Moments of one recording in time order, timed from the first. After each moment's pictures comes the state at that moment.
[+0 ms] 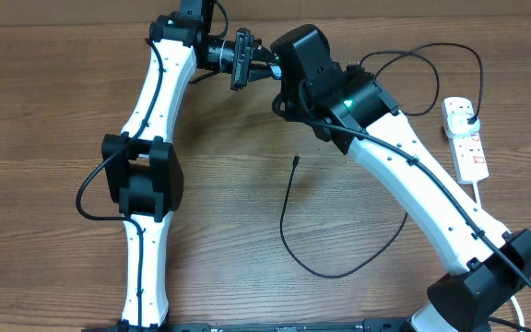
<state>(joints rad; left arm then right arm) -0.18 2.48 2.39 -1.12 1.48 -1.15 0.61 1.77 1.81 -0.86 0.29 2.03</state>
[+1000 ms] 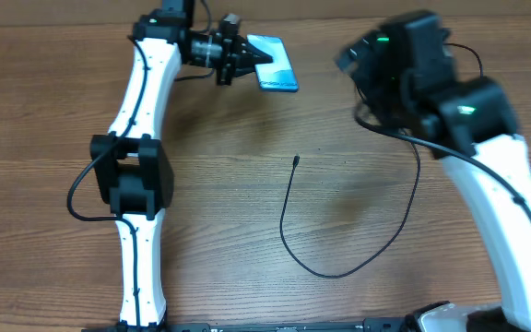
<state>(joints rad) -0.11 2.48 2.39 -1.07 1.29 -0.73 0.35 1.54 1.81 -1.13 0.08 1.13</state>
